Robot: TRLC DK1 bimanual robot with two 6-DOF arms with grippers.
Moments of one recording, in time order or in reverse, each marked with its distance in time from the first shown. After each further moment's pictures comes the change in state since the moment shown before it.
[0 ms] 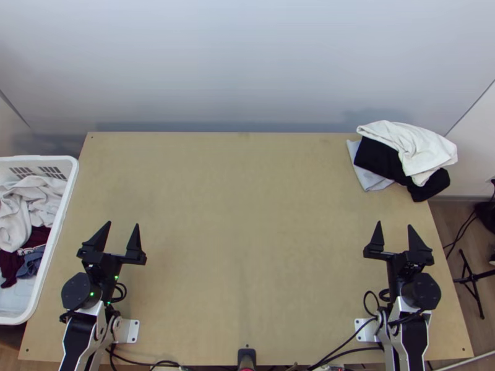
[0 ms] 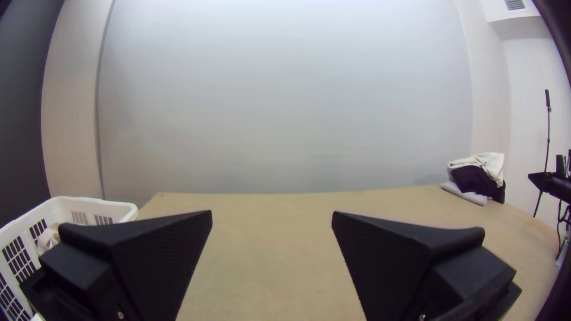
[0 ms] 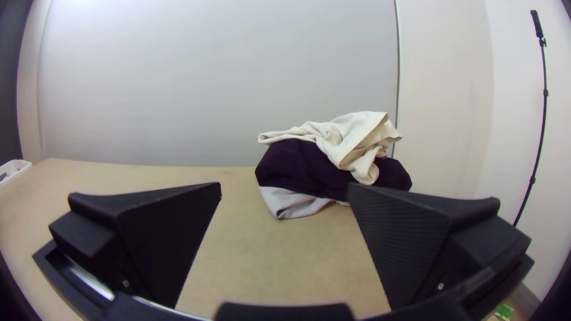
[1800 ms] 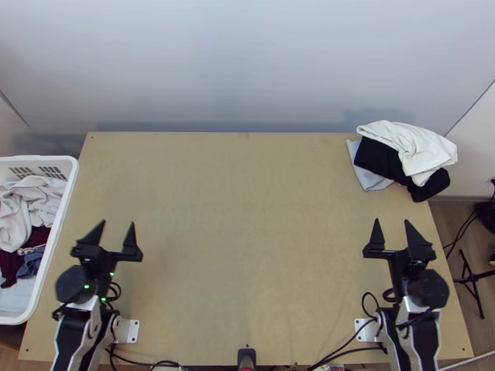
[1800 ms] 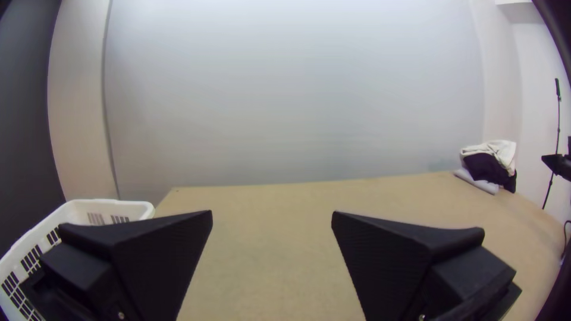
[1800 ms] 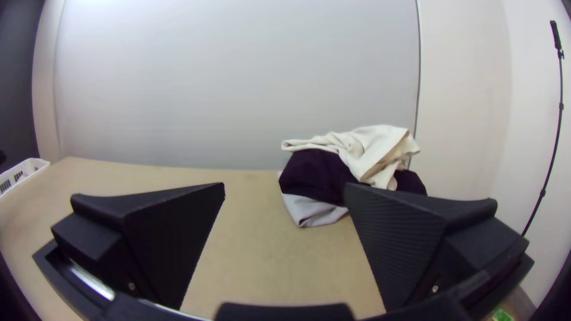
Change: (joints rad) left arm 0.034 0.127 0.152 -0.074 -0.023 0.059; right arm 0.098 0.087 0.162 -0.095 0.006 0.004
